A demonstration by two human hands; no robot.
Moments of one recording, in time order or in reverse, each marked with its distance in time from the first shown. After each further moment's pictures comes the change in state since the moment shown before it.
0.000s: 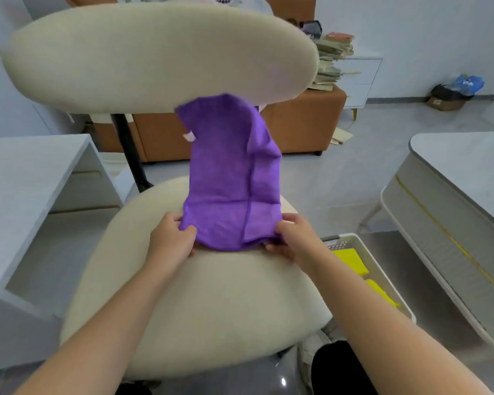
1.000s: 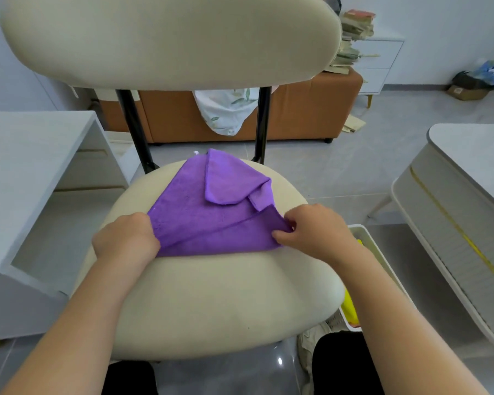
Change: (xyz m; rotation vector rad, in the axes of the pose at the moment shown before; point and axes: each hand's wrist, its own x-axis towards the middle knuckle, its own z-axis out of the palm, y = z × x) left_hand -0.008 -0.014 -0.055 0.956 0.033 -0.109; right_hand -0.020 -0.013 -0.024 -1.504 -0.004 -0.653
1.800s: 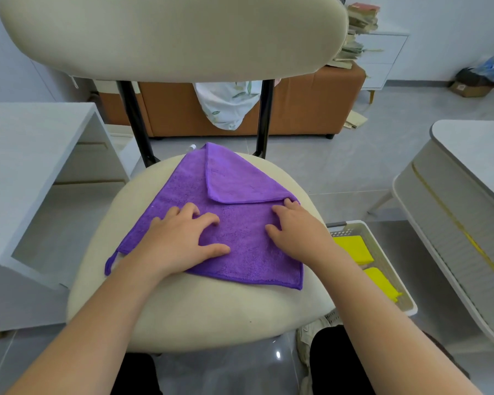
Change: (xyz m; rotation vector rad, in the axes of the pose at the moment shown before) left_hand -0.019 0.026 0.012 0.006 -0.117 0.629; right_hand 0.013 -0.014 0.034 0.084 -0.091 0.059
